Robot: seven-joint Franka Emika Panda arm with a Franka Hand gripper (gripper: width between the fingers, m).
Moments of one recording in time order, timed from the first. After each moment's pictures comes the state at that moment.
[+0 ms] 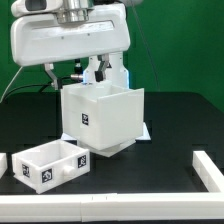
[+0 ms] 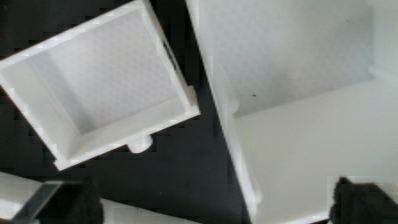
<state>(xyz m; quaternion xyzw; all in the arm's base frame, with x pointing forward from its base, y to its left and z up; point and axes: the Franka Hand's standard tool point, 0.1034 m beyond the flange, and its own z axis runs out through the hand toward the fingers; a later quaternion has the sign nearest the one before) 0.505 -0.070 0.154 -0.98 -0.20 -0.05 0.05</state>
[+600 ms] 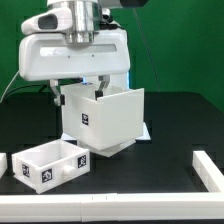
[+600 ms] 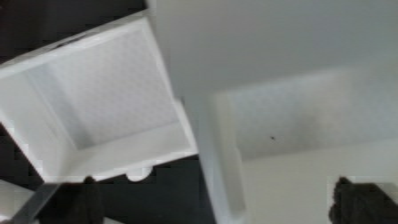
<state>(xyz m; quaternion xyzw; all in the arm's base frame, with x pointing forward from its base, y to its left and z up) 0.490 -0.070 0.113 -0.97 -0.23 -0.08 0.00</state>
